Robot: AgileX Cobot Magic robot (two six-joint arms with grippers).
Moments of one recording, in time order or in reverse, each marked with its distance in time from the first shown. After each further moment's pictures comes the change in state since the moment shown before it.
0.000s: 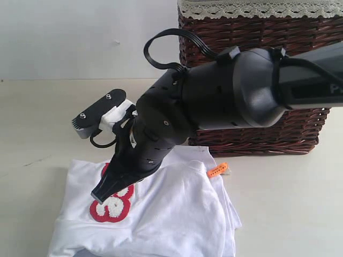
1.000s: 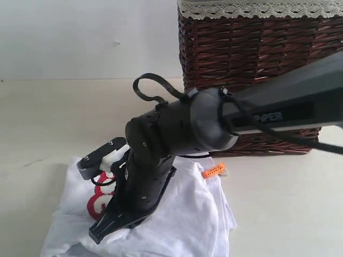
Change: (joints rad) left arm 0.000 0.000 0.000 0.000 0.001 0.000; right arm 0.000 0.184 -0.043 0.304 0.116 -0.153
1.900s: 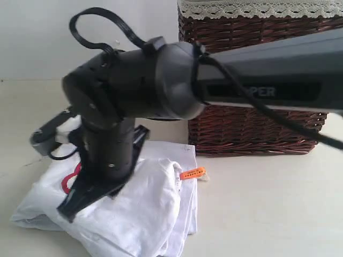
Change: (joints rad) left arm 0.000 0.000 0.000 0.000 0.000 0.000; right arm 0.077 -0.033 -0.269 -0.230 0.311 0.126
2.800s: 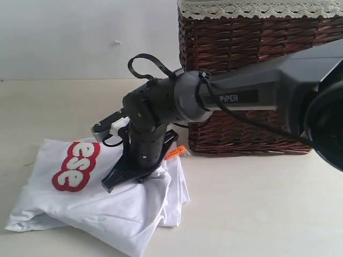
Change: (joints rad) left arm 0.000 0.000 0.000 0.000 0.000 0.000; right arm -0.186 0.197 -0.016 0.024 -0.213 -0.007
